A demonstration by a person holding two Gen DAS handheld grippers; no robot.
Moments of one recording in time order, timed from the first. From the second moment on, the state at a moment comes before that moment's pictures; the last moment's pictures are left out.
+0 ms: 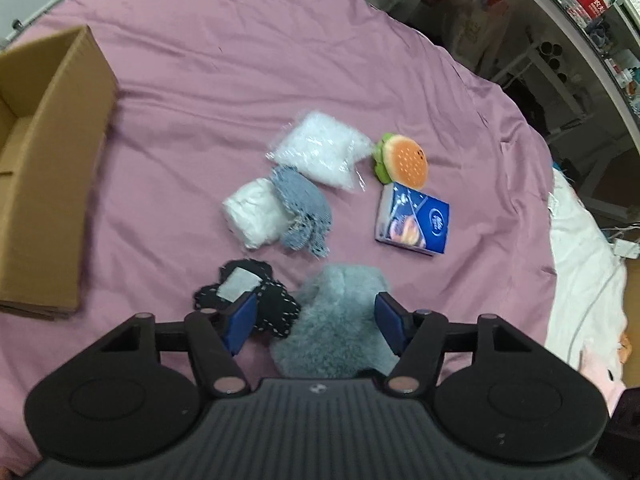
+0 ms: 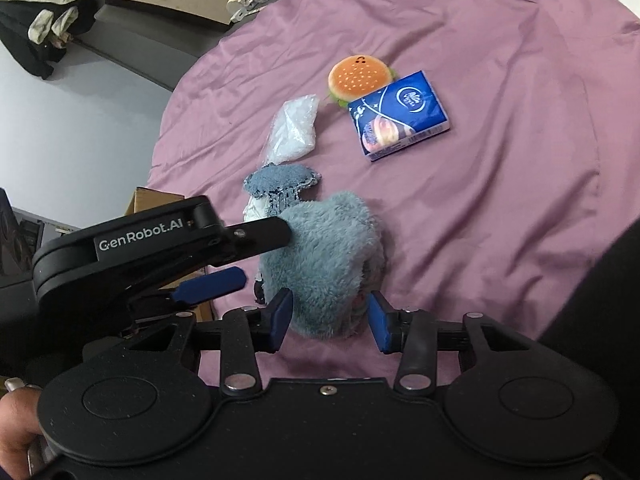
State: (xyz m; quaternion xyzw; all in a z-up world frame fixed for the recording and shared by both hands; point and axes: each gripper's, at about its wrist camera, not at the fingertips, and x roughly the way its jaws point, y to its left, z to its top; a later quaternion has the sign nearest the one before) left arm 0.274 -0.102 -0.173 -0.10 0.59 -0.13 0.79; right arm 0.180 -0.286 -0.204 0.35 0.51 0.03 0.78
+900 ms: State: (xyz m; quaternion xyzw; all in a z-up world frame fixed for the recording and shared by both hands) left arm 0.231 -0.050 -0.104 -0.17 0.51 -0.20 0.82; right arm 0.155 -0.242 -0.121 0.32 0.40 0.06 0.86
